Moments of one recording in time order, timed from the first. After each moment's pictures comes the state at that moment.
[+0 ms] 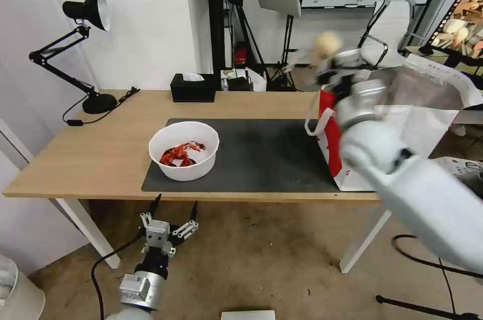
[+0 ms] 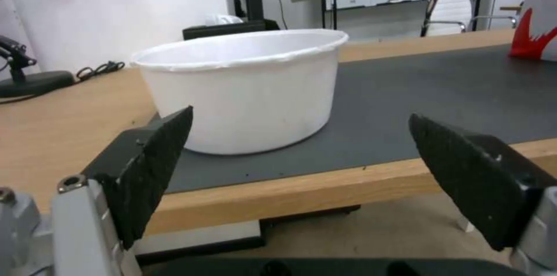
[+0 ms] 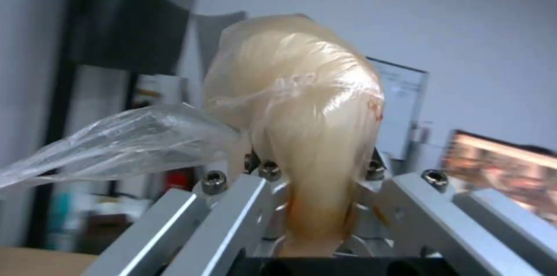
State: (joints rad) left arm 1.70 -1.26 -0.40 -2.13 -0.06 -0.16 -0.14; right arm -0.45 0.72 -0.02 1.97 0.63 -0.34 0.74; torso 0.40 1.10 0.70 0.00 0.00
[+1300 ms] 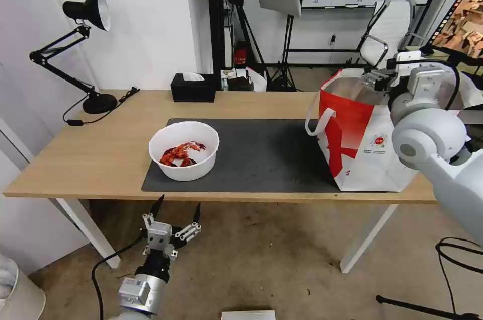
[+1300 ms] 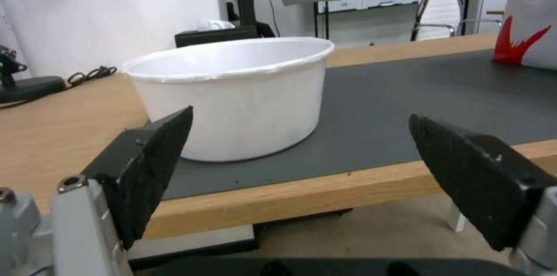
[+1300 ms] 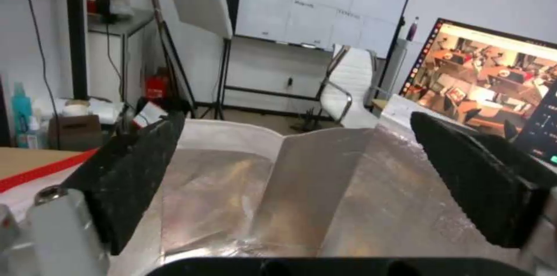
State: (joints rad) left arm 1.72 -1.25 -0.40 -2.16 -0.07 -0.16 -0.12; right arm -0.49 0.61 0.07 1.96 0.95 -0.51 0.76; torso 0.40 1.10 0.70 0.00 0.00
